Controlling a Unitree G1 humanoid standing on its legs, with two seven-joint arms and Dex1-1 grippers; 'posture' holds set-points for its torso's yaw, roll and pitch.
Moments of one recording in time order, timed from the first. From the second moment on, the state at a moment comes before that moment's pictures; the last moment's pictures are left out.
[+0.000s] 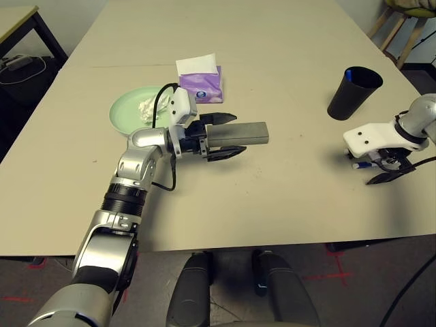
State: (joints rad) left arm -0.73 0.39 -0.09 0.34 -0.32 0.08 -1.22; right arm -1.09 -0.90 0.49 1.04 -0.42 -0.51 1.56
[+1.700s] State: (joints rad) left arm -0.72 0.39 -0.09 0.33 -0.32 0.09 -1.21; right arm -0.96 -0.87 0.17 0.47 0.23 0.33 1.52
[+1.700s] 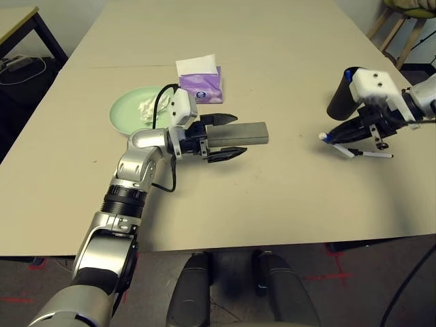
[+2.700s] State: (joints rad) left arm -0.68 0.40 -0.08 0.29 -0.31 0.16 -1.09; right arm -0.74 -0.43 -0.21 0.20 0.35 0.15 0.60
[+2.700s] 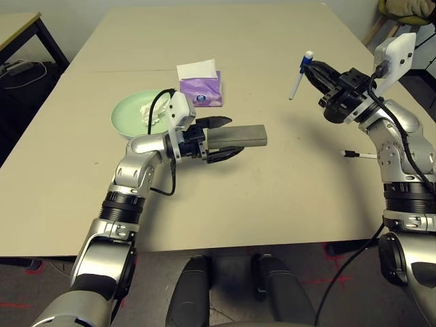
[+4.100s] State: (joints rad) left arm -0.73 0.38 -0.04 0.33 -0.31 0.22 -0.99; right arm -0.93 -0.46 -0.26 0.42 0.19 0.29 0.08
